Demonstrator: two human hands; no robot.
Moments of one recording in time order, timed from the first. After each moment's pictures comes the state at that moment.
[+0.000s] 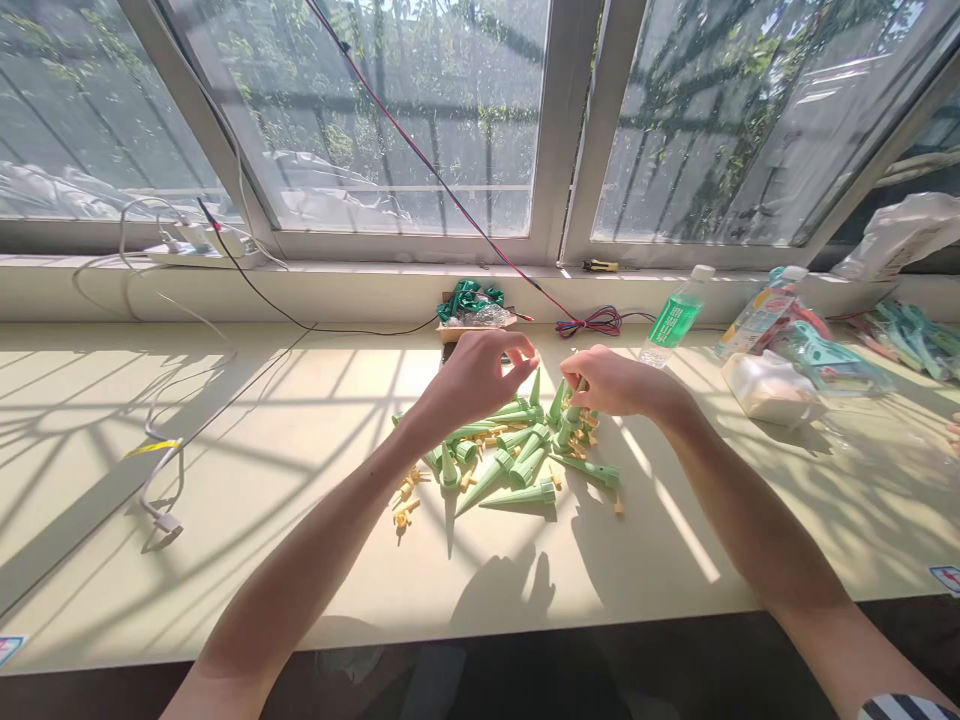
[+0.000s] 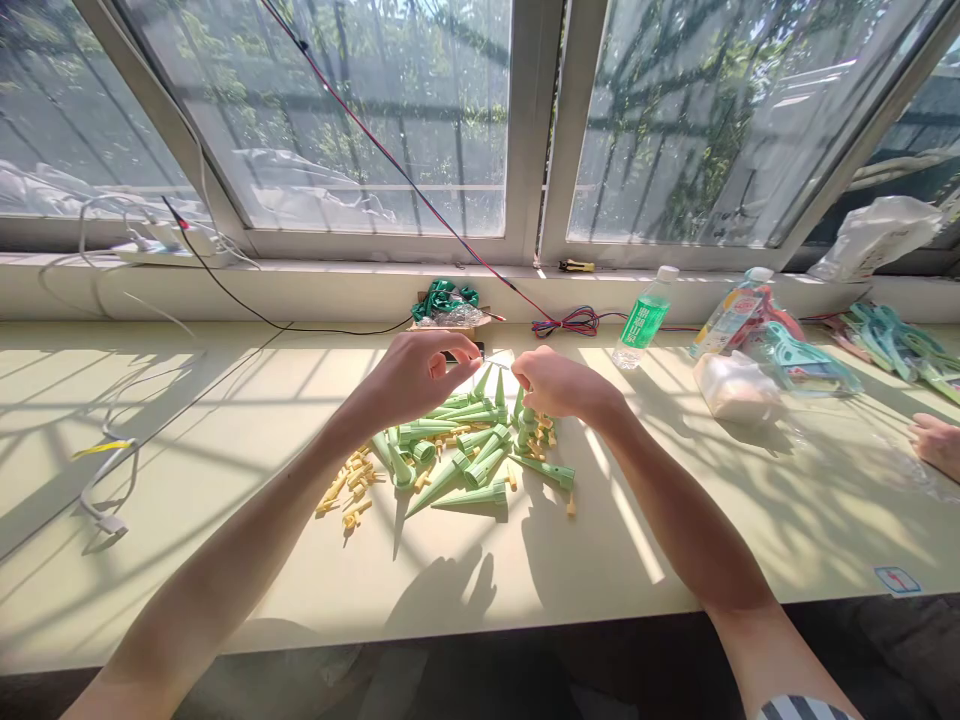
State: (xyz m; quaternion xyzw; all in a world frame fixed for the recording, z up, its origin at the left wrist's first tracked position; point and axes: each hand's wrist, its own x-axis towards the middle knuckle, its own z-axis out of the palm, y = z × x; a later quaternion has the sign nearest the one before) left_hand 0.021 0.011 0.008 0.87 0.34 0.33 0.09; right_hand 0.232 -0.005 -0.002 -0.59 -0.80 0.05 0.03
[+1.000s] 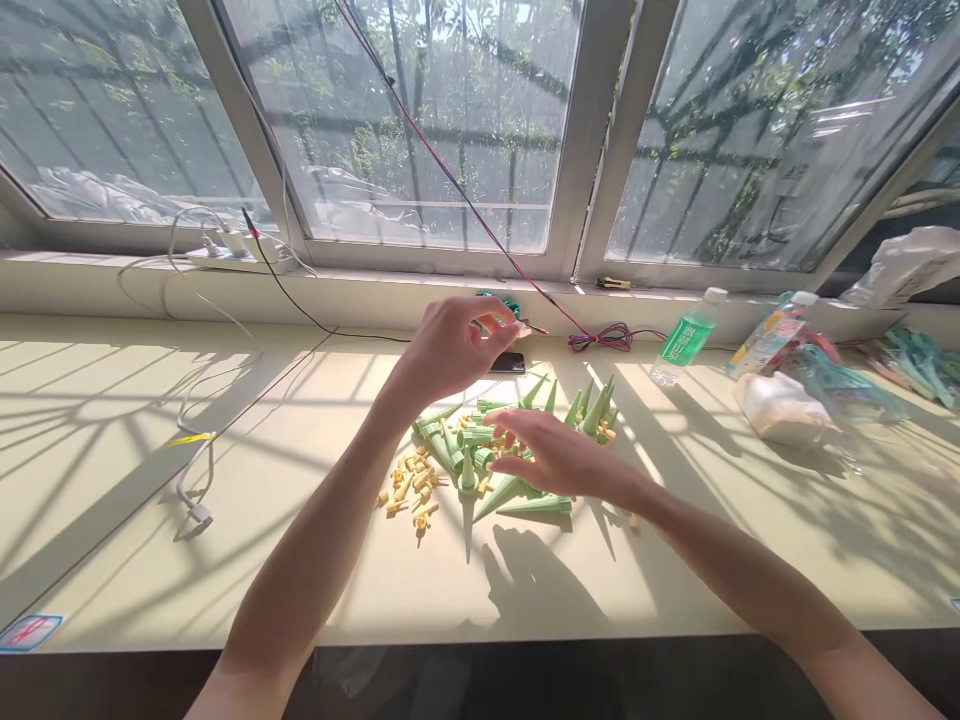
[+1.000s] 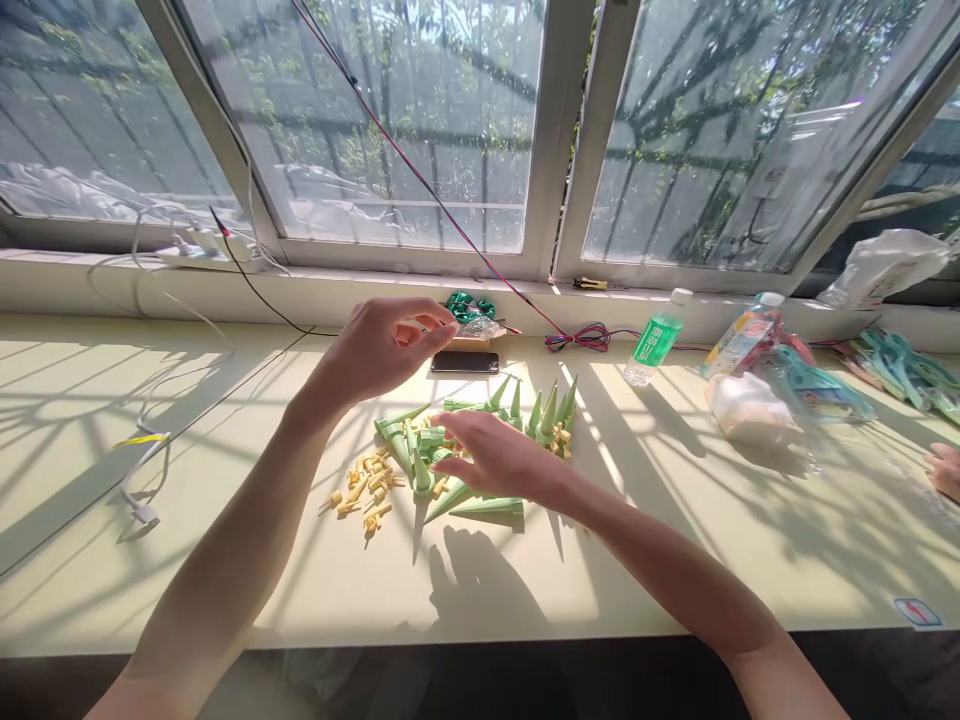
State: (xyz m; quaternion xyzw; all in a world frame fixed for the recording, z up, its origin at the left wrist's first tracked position) left_hand -0.019 0.012 0.048 0.82 0.38 0.41 0.09; right_hand 0.149 -0.038 -0.047 -0.37 -0.88 0.16 0.24
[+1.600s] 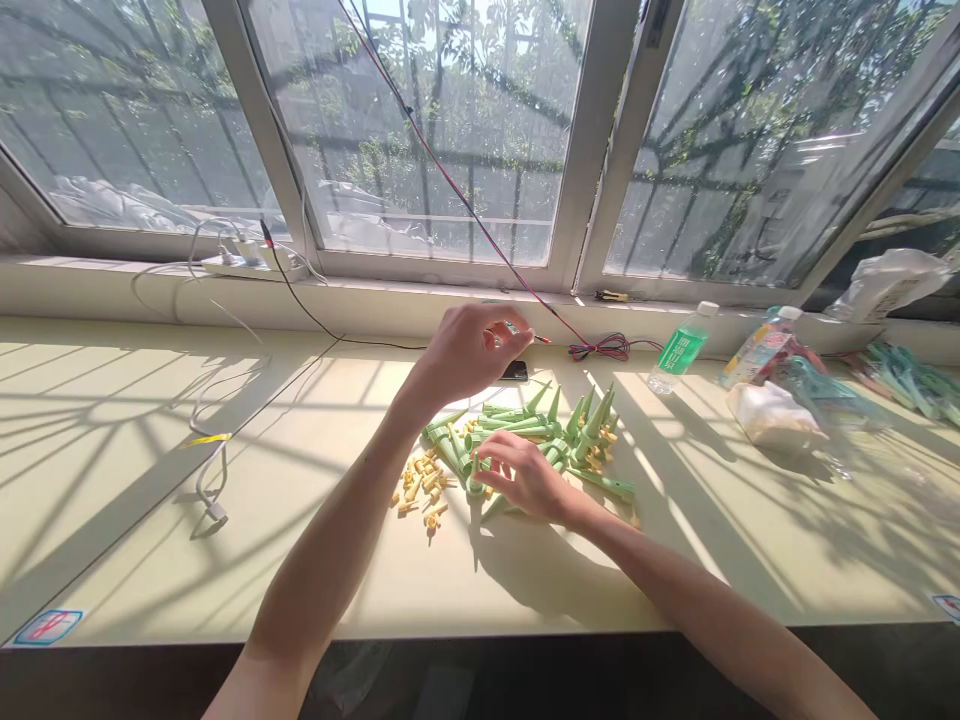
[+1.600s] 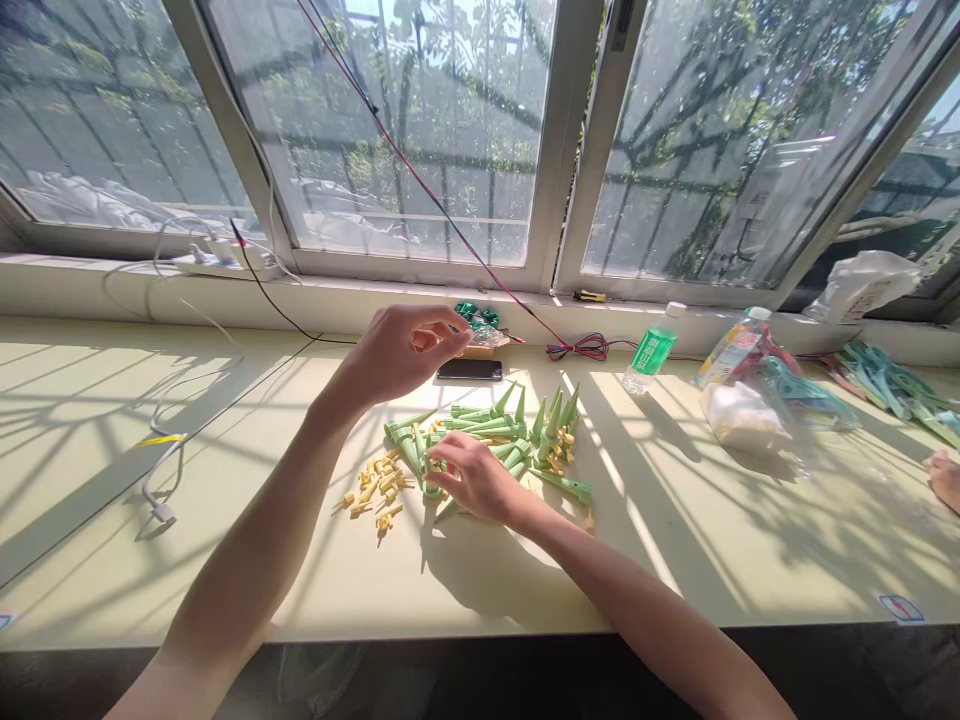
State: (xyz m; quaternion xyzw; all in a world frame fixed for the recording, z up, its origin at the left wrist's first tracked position) left_hand -0.023 0.009 0.050 0.84 0.34 0.42 0.10; right_hand 0.115 -0.030 -0.115 -0.31 -0.85 0.19 0.38
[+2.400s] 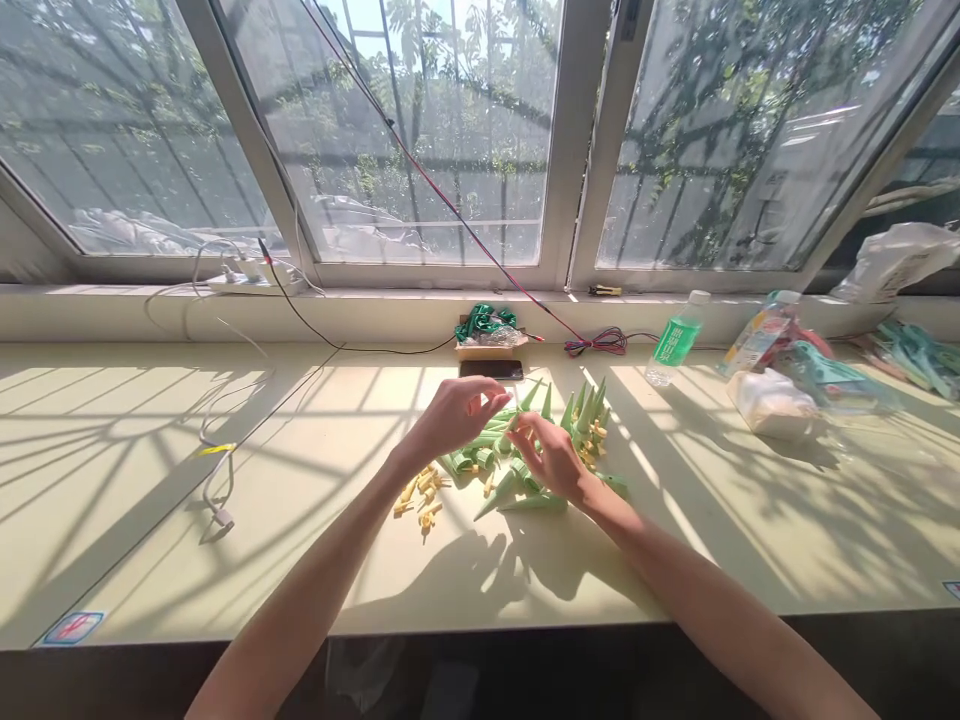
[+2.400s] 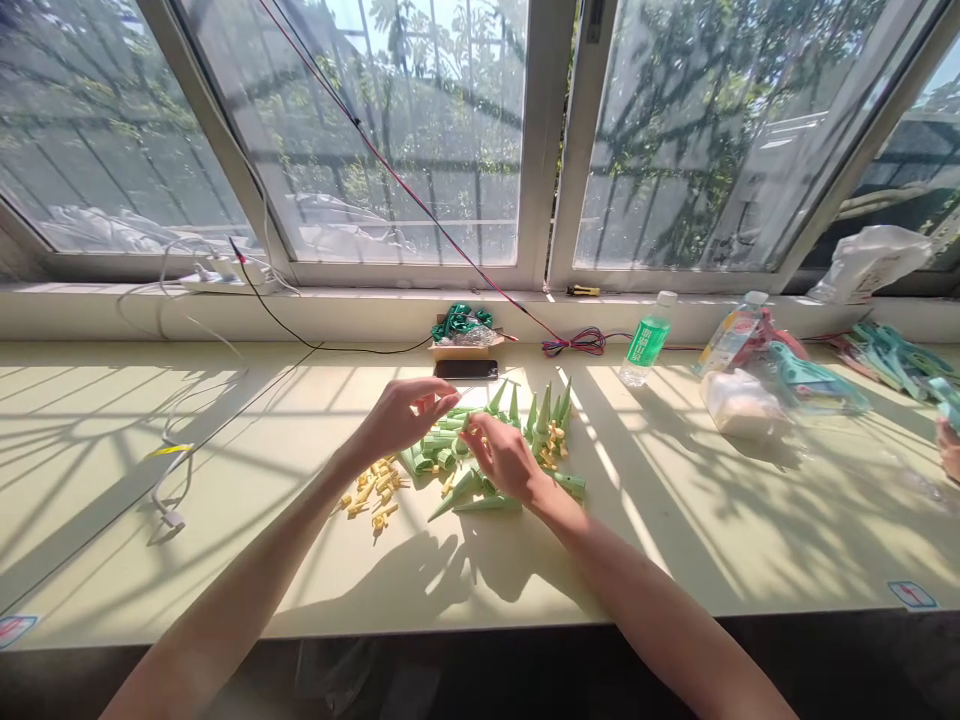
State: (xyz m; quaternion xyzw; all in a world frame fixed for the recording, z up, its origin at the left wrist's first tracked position) left_hand -0.033 0.014 -0.029 0.88 0.33 0.34 0.10; right_hand 0.154 -0.017 -0.125 -0.42 -0.79 0.08 0.43
